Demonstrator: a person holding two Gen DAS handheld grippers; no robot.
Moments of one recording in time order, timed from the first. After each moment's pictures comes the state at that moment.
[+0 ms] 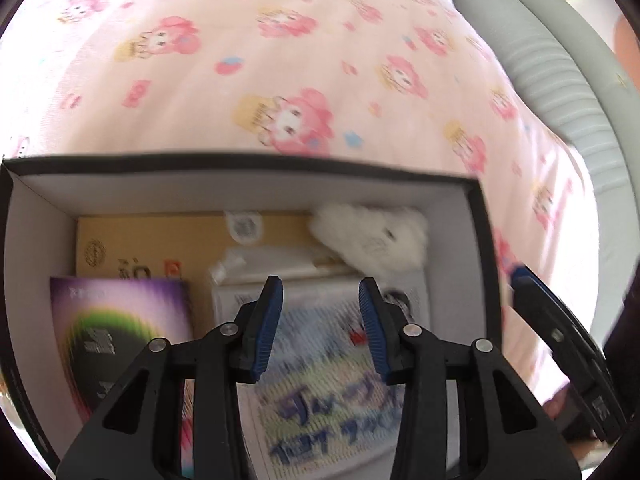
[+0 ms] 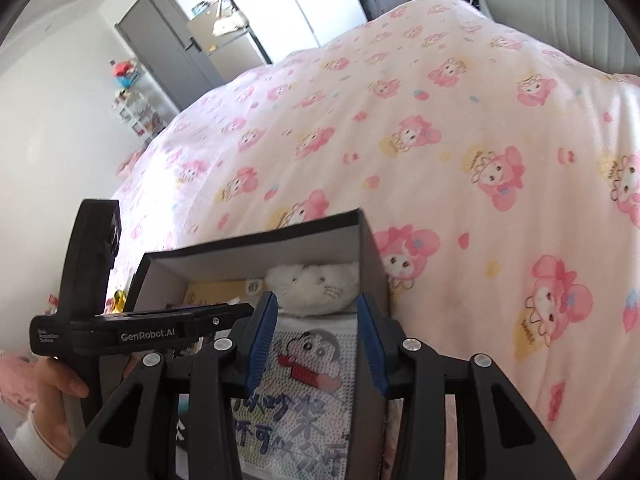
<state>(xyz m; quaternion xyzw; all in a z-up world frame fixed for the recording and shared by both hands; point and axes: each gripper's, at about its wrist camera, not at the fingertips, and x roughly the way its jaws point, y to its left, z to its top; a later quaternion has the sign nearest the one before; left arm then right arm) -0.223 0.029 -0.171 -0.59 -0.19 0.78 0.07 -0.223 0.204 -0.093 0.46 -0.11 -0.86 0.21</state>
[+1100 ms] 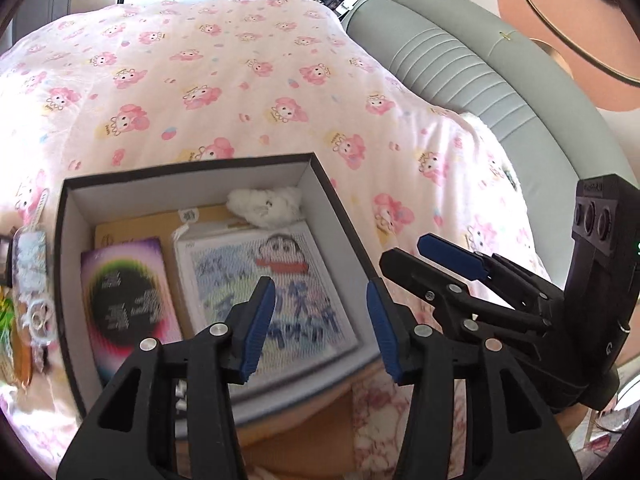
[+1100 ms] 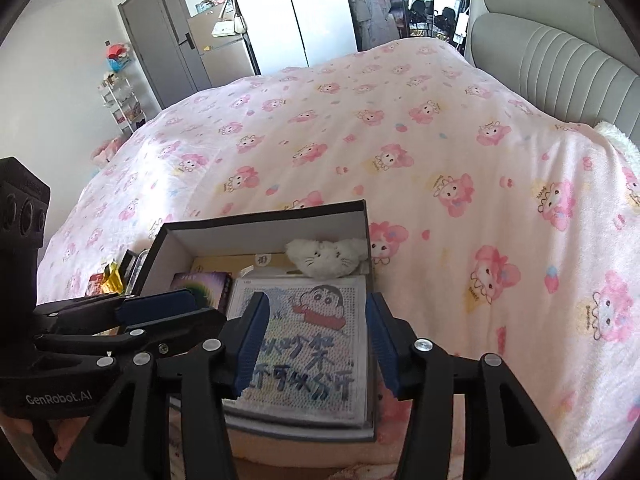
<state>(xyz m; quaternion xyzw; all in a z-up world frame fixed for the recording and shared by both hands) -0.103 0.066 -0.064 -0.49 -0.13 0.84 0.19 -0.121 0.175 -0.028 0.44 -0.03 -0.89 0.15</state>
